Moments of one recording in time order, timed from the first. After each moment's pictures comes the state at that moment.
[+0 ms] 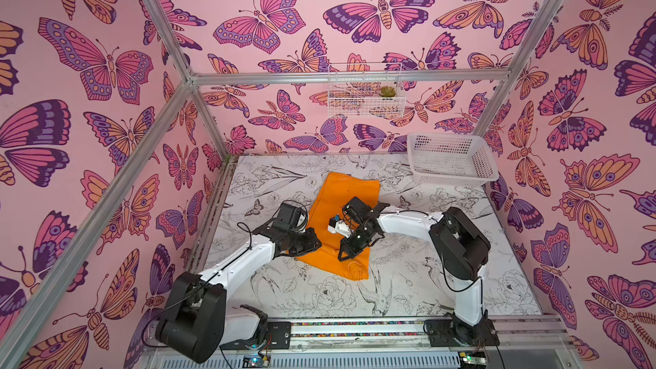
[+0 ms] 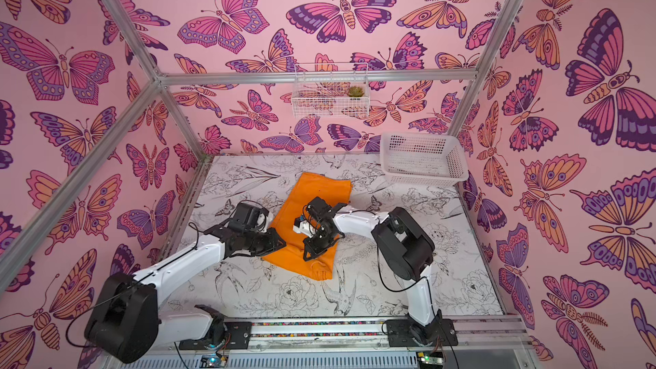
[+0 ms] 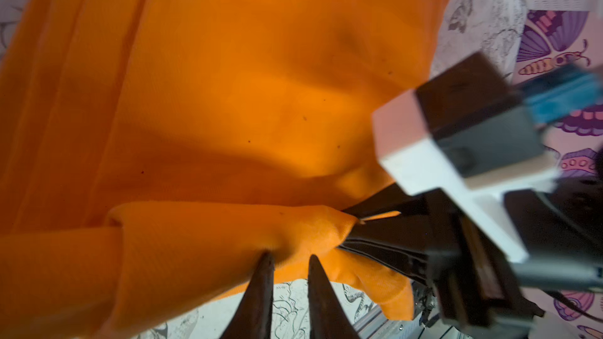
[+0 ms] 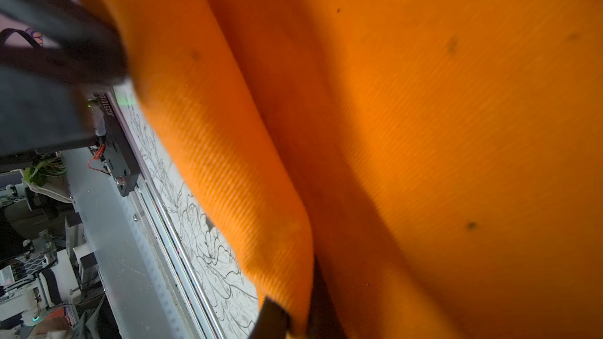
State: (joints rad) left arm -0.39 1.33 0.71 -0.45 0.42 -0.63; right arm 0.78 2.00 1.31 -0.64 -0.59 0.09
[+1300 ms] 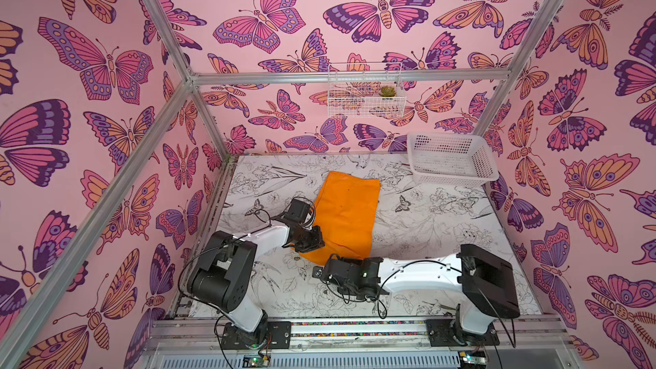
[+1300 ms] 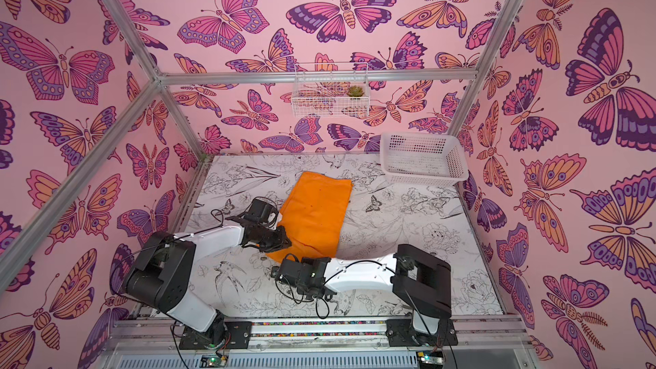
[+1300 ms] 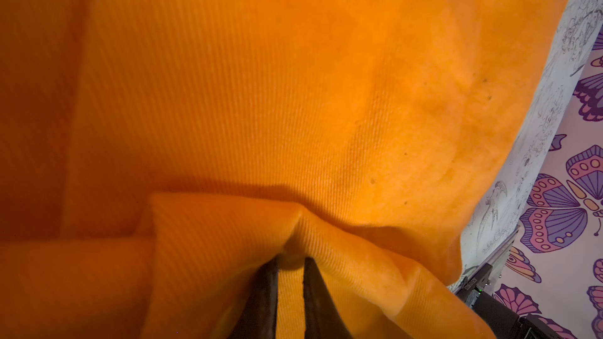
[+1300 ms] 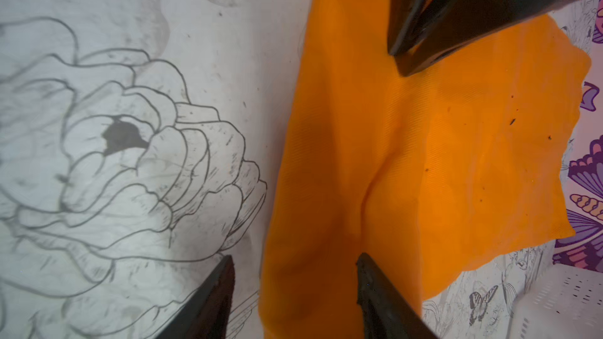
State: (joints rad) left arm -0.38 1.62 0.81 -0.36 0.44 -0.57; right arm 1.31 1.77 1.07 -0.51 0.44 -0.24
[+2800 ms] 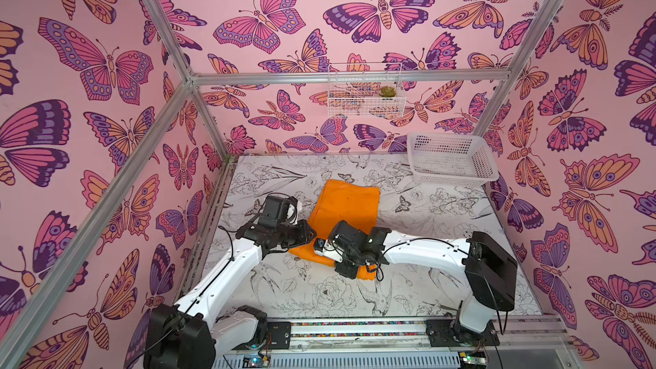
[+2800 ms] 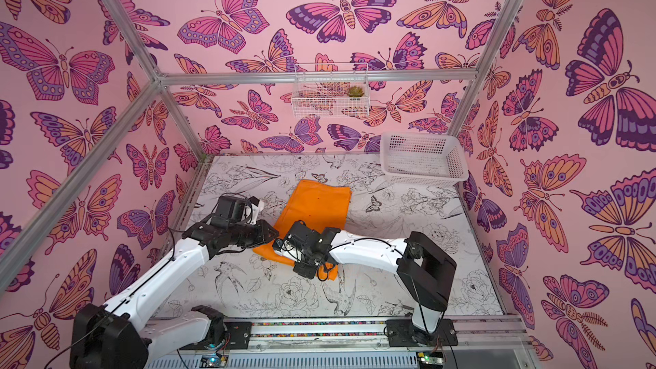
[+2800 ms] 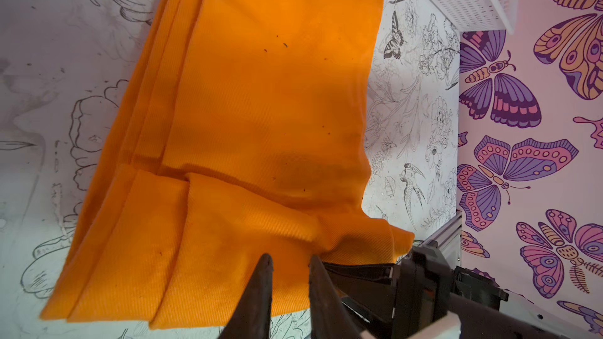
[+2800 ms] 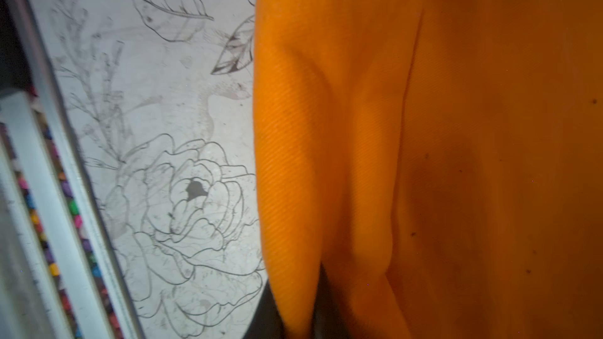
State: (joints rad) left arm -0.33 1.14 0.82 -0.62 0.44 -0.54; right arm 1.06 1.75 1.21 -0.59 -0.15 -0.12
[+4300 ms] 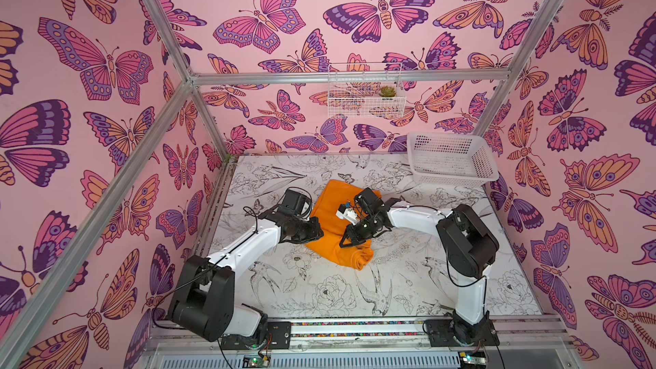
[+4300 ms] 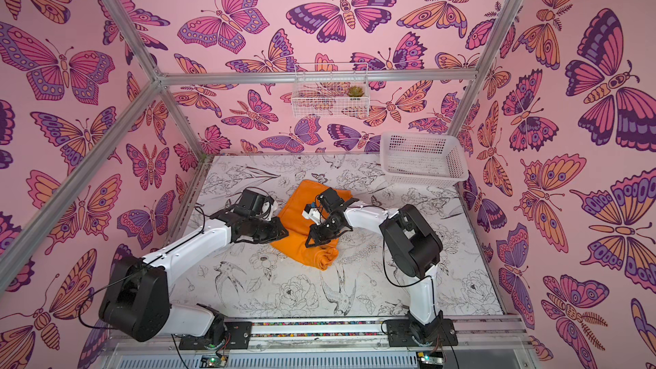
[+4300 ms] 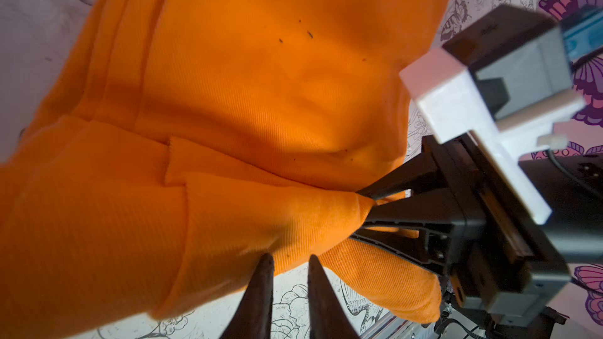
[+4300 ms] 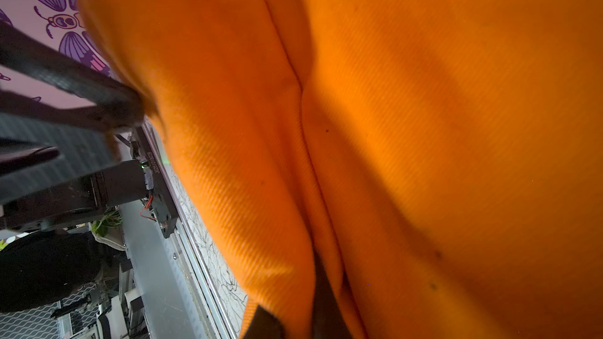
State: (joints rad) left arm -0.39 1.44 0.91 -0.55 0.39 -0.53; right arm 0.67 1.97 1.27 -0.49 -0.68 0.24
